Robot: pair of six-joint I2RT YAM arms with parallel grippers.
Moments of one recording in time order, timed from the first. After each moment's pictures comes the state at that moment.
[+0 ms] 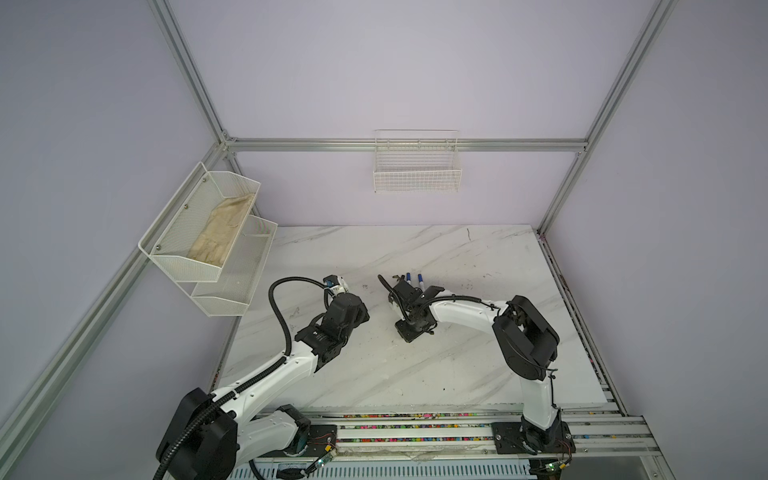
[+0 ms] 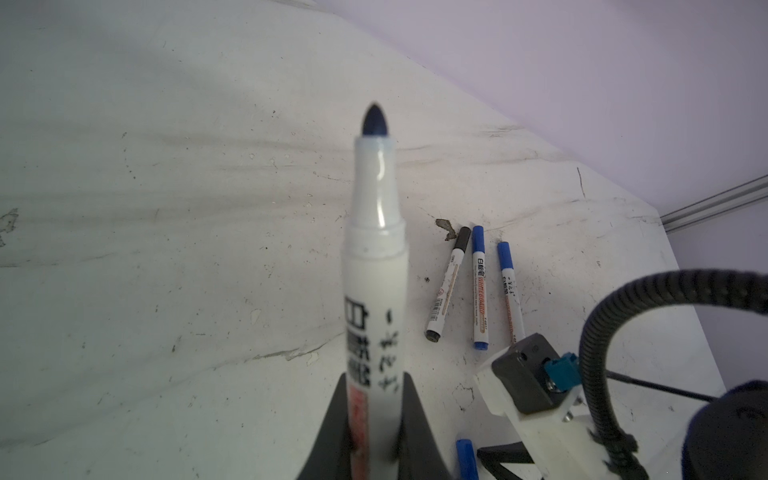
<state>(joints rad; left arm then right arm) -0.57 1.15 0.67 -0.12 -0.39 -0.75 0.84 2.01 1.41 -0.71 -0.01 0.20</state>
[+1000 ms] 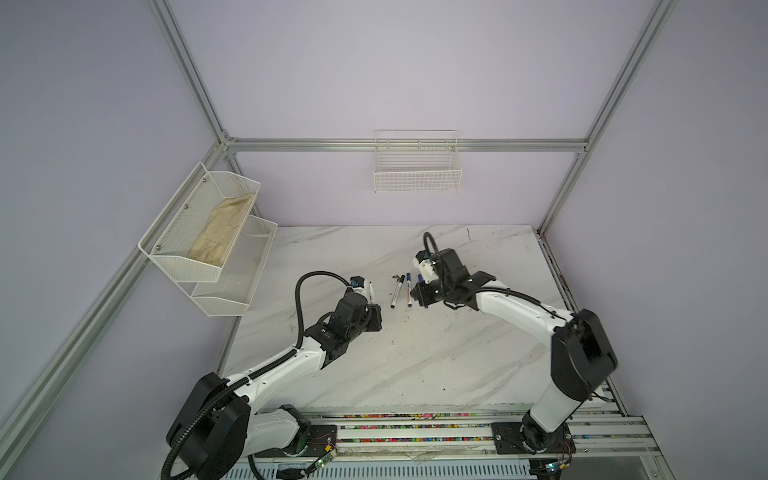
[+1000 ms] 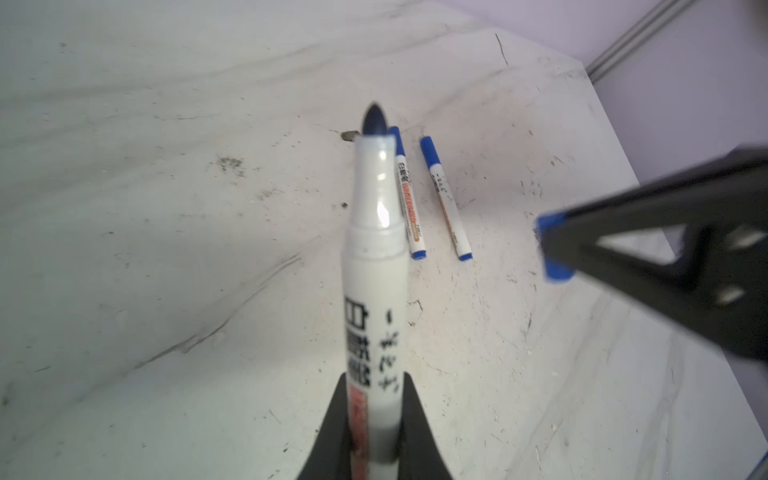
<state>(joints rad) -0.62 1.26 0.69 -0.05 -0.06 -0.51 0.58 1.58 1.23 -0.29 -0.27 0.31</state>
